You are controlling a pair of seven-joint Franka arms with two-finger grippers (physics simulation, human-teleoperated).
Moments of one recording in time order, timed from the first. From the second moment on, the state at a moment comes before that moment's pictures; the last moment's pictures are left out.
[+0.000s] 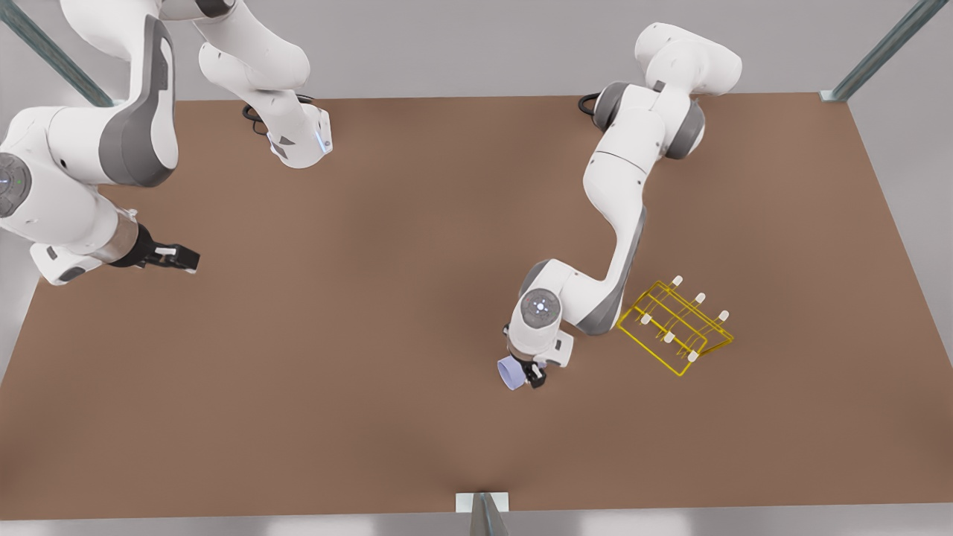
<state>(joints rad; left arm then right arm) -0.59 1.01 0.05 -1.00 -0.01 2.10 -2.55 -0.08 0.14 0.09 -1.47 -0.06 1.48 0.10</state>
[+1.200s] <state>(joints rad) -0.61 0.99 0.03 -0.99 -0.03 2.14 -2.36 -0.13 0.22 0.08 -1.42 -0.02 1.39 -0.06</state>
